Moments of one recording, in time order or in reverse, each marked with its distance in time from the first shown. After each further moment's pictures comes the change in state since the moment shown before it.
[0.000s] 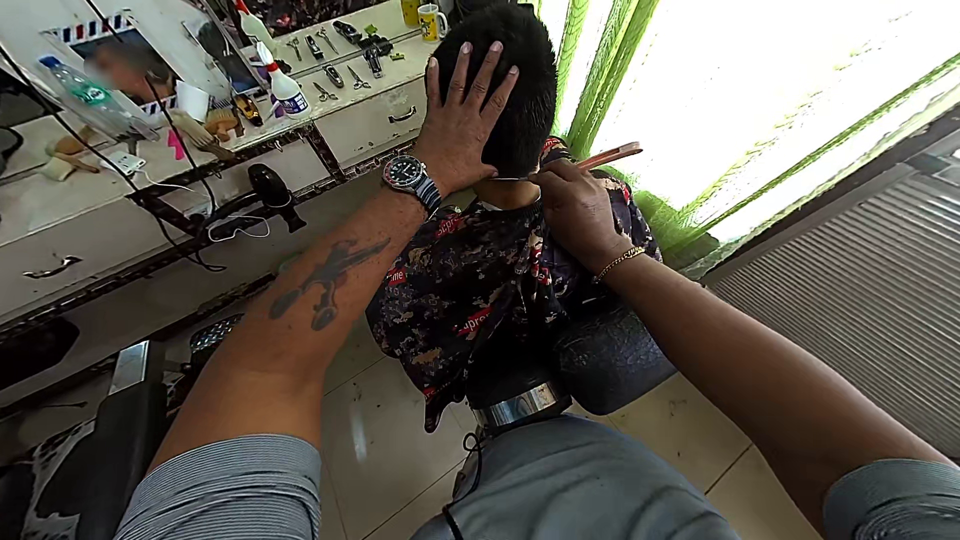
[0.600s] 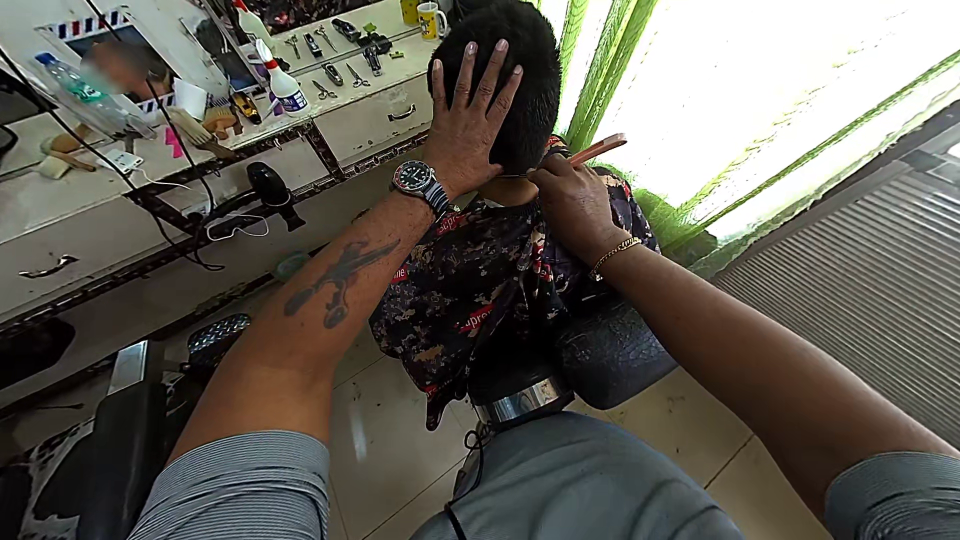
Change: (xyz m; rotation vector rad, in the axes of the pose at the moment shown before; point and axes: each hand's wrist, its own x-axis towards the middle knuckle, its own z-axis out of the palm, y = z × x) left_hand -0.004 0.005 0.012 -0.001 0.084 -0.003; right_hand 0.006 -0.005 0.003 -0.140 -0.077 -0.021
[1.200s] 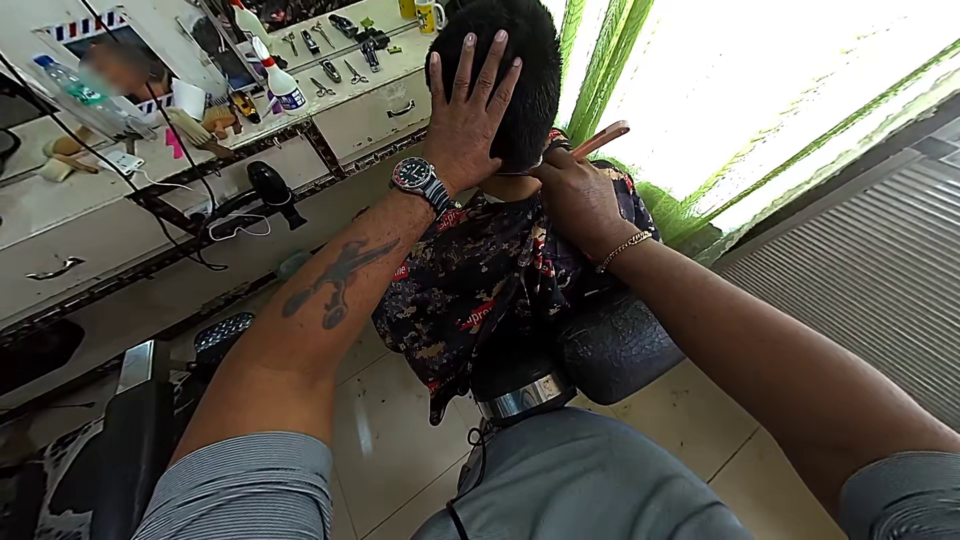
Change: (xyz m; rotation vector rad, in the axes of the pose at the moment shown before) left_hand 0.002 0.002 -0.001 0.001 0.007 -0.012; right_hand 0.002 -0.001 -0.009 -0.024 -0.077 0.041
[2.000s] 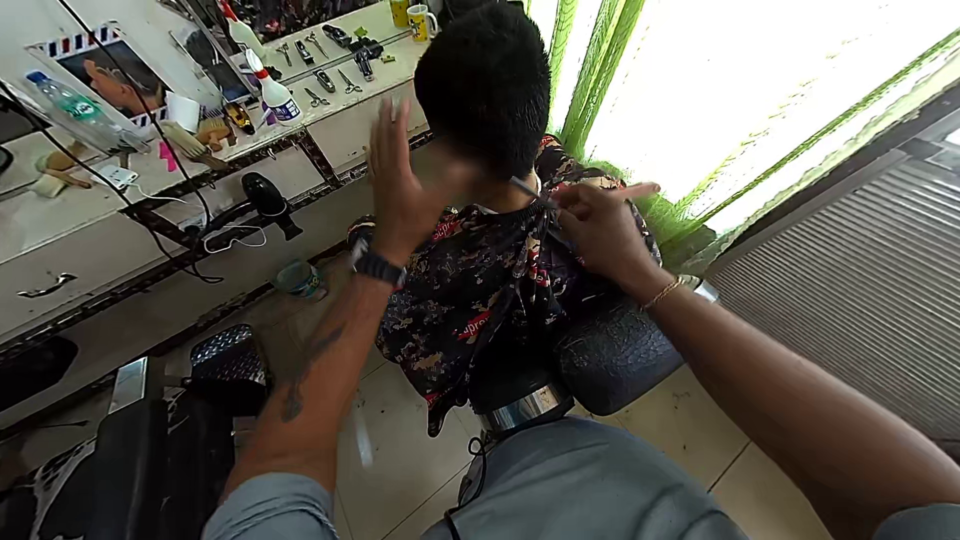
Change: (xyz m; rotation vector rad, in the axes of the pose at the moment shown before) left_hand -0.079 -0.013 -0.002 -0.624 0.305 -0.391; right_hand -0.052 0.002 -0.039 0.602 -0.171 0.401
